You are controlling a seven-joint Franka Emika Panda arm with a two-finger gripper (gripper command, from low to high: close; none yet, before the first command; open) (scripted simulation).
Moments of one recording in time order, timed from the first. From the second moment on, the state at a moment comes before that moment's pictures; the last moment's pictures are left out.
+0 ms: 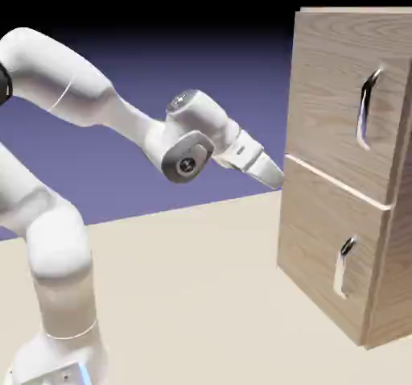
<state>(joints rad) 0.05 -0.58 -0.05 -2.78 -0.12 3.04 0.83</state>
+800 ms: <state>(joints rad) 0.42 -0.69 -0.45 -2.53 -1.16 3.04 1.61</state>
